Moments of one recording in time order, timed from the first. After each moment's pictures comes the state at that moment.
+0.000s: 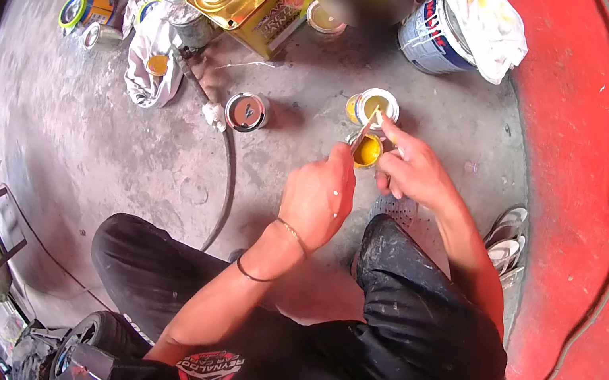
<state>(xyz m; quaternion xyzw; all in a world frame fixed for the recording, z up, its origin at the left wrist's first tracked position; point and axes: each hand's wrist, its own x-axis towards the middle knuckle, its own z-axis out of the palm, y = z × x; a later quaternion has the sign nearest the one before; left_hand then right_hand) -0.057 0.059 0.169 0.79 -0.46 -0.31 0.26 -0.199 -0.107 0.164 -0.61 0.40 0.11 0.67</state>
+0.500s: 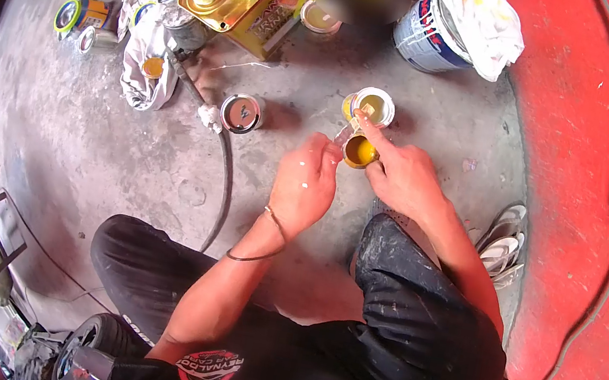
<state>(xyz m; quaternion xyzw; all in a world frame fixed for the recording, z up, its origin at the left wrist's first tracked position) -0.045 0.059 0.135 0.77 -0.34 -0.35 0.41 -0.202 -0.089 0.148 -0.90 0.29 0.06 0.32</state>
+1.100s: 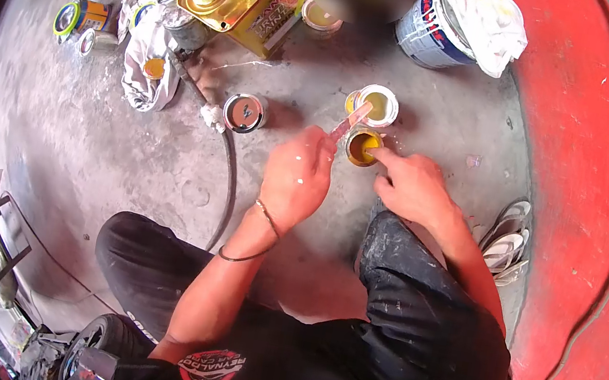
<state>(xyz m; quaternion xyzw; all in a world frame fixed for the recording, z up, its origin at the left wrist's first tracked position) -0.022 0.058 0.156 0.79 -0.40 -0.35 0.32 -0.218 -0.086 0.150 -0.88 0.30 0.17 0.32</state>
